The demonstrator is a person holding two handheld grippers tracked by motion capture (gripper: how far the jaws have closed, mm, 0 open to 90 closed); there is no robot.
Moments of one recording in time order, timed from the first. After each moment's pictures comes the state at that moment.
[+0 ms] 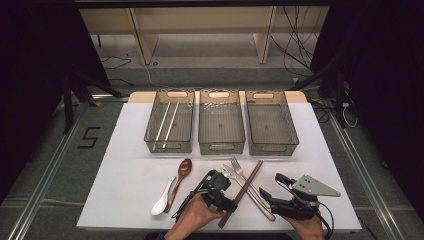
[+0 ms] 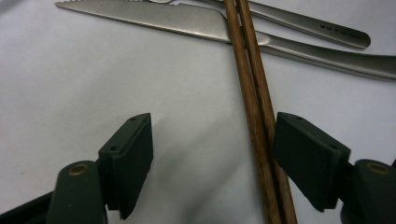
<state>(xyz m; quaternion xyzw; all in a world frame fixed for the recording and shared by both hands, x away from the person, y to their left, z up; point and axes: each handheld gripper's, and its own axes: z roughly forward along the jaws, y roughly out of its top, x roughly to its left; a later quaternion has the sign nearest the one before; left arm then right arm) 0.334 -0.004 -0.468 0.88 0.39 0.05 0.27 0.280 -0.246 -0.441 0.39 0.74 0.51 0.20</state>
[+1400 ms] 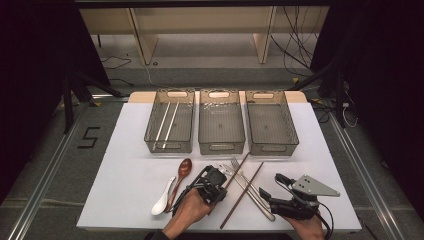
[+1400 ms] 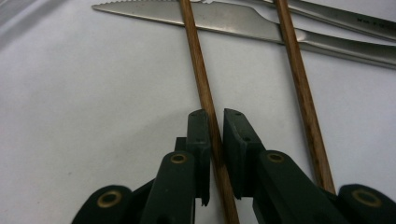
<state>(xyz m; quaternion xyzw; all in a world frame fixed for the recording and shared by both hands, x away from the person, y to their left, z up) 0.348 0.008 -0.469 0.89 0.38 0.06 0.25 0.280 -0.246 -0.441 0.39 0.74 0.50 0.20</state>
